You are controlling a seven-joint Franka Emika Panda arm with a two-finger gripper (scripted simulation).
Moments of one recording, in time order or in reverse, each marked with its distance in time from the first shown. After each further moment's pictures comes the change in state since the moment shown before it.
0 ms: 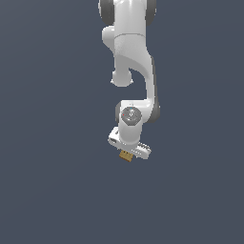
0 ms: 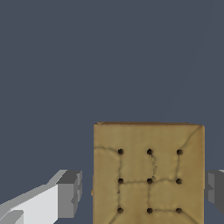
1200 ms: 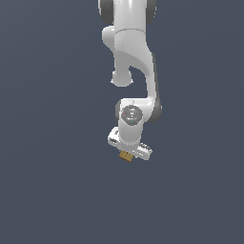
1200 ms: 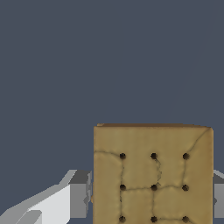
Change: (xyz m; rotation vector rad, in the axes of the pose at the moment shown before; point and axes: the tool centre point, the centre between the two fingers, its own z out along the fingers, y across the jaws) arm 0.009 -0.004 -0.017 0.000 -0.001 0.000
